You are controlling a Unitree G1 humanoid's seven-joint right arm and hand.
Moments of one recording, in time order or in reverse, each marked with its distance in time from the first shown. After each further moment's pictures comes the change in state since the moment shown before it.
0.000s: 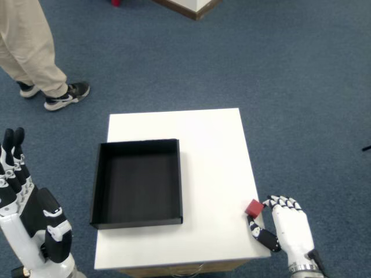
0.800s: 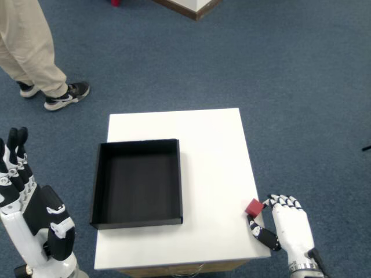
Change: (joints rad) arm -0.005 0.000 -0.001 0.001 -0.006 0.004 -0.005
